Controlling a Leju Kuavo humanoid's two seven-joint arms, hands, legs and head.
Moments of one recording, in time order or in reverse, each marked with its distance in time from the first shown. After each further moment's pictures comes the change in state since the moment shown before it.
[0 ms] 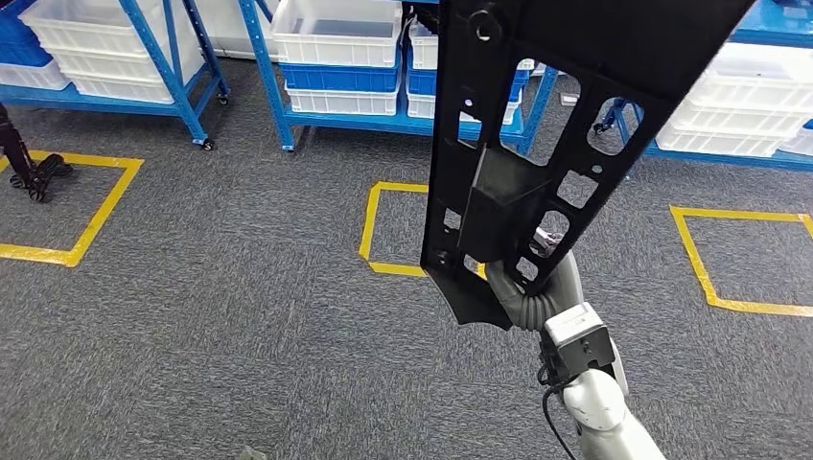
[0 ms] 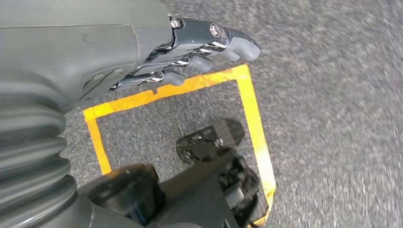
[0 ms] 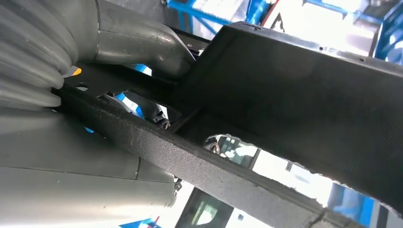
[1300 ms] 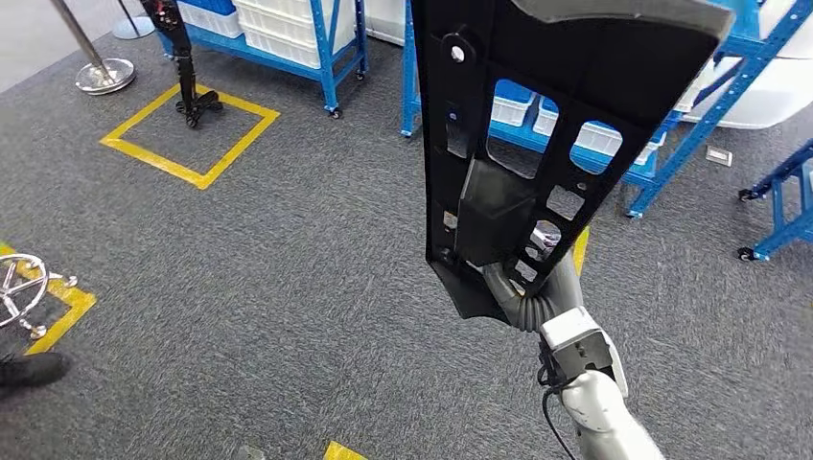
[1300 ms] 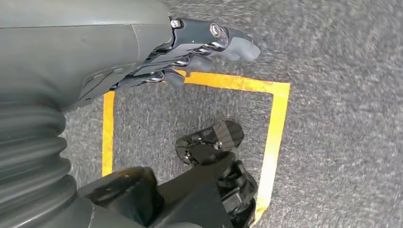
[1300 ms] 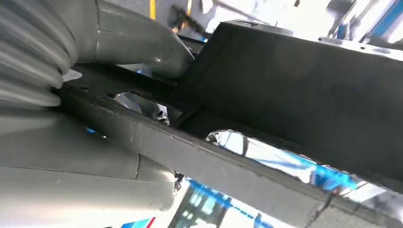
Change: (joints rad) left arm -0.005 -0.001 0.011 0.000 -0.003 -0.002 0.000; right arm 0.001 -0.003 0.000 -0.001 0.021 0.000 -0.002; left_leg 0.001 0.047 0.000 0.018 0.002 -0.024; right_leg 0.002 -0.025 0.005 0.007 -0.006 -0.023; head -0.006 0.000
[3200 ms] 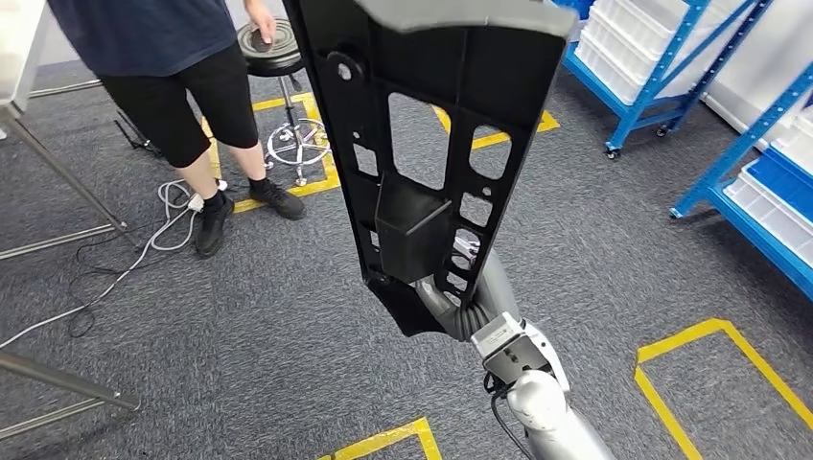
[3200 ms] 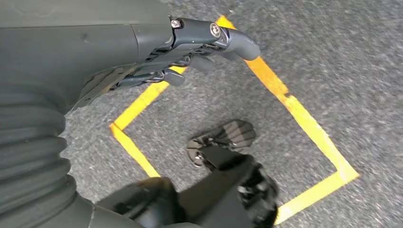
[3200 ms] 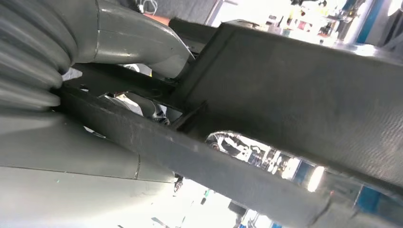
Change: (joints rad) left arm 0.030 0.049 0.027 -0.003 -0.040 -0.034 -0.019; right arm -0.052 0.136 0.124 0.091 0.049 0.050 -0.010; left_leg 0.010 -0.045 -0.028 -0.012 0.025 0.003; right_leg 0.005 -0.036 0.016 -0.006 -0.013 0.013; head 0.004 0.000
